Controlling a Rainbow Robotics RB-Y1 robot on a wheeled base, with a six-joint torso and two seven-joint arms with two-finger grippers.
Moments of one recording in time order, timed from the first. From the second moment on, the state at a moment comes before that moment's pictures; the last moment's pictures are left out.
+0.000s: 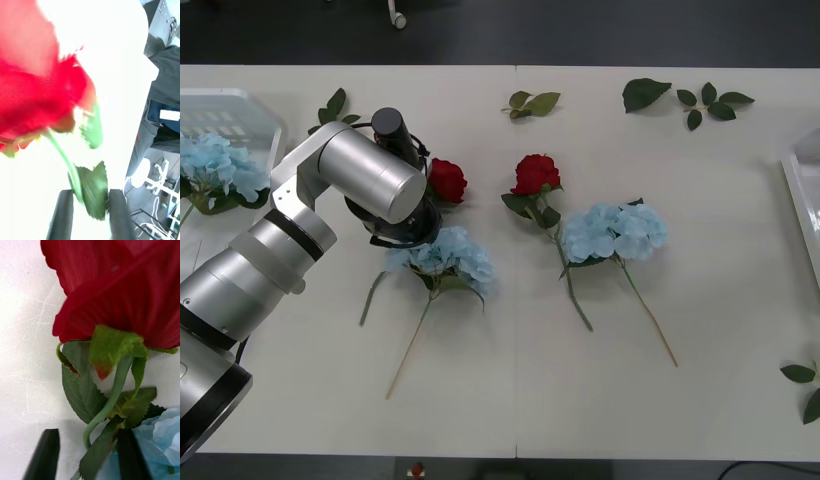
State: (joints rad) right arm -0.75 -1.22 0.73 -0.95 -0.64 0.81 1.59; left arm -0.76 0.41 -0.53 -1.25 0.48 1.33 -1.23
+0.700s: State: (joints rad) right arm -0.74 -1.24 0.73 -1.17 -1.14 0.87 1.59; left arm -0.76 0.42 -0.53 -1.34 0.43 1.37 -1.23
